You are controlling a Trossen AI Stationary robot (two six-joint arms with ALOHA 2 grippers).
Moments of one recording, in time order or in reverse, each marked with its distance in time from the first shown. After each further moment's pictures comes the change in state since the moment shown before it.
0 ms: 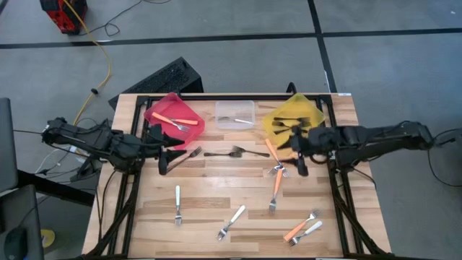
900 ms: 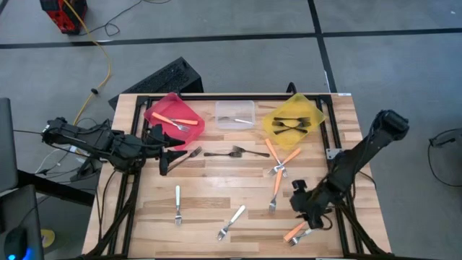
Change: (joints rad) left arm 0.000 0.006 -0.001 -0.004 0.001 0.015; right arm 0.694 0.467 0.000 -0.035 0.057 0.521
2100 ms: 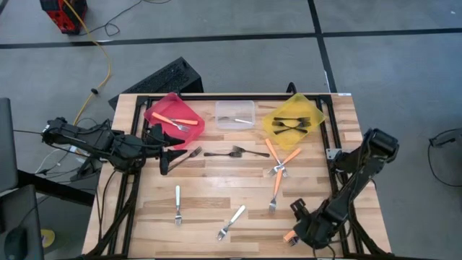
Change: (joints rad) left arm 0.000 0.000 0.000 -0.005 -0.021 0.006; right arm 0.163 0.352 0.221 -0.133 -0.011 -0.167
